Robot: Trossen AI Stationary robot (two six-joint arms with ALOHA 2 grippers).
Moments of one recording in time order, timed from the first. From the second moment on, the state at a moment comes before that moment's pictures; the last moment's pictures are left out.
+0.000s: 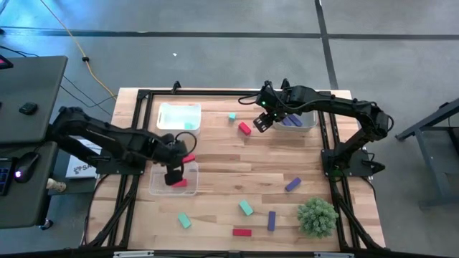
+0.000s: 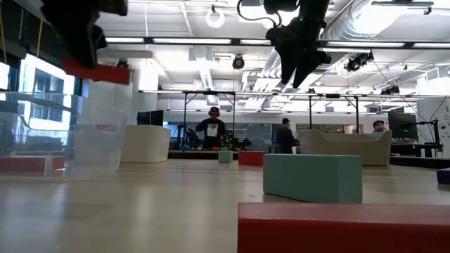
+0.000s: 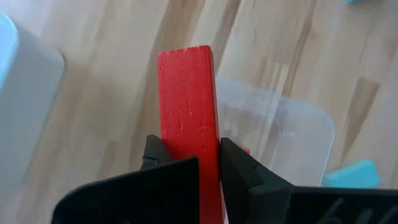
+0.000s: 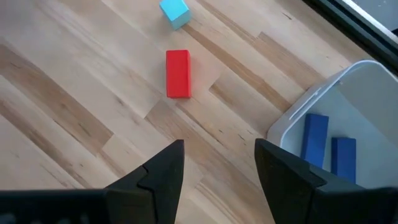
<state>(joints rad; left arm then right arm) -0.17 1.17 0.98 -1.02 -0.17 -0.58 -0.31 1.56 1.44 -1.08 0.15 0.52</state>
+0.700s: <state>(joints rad) -0.38 1.17 0.73 -0.90 -0.16 -0.63 -0.28 1.56 1.44 -1.08 -0.01 0.68</state>
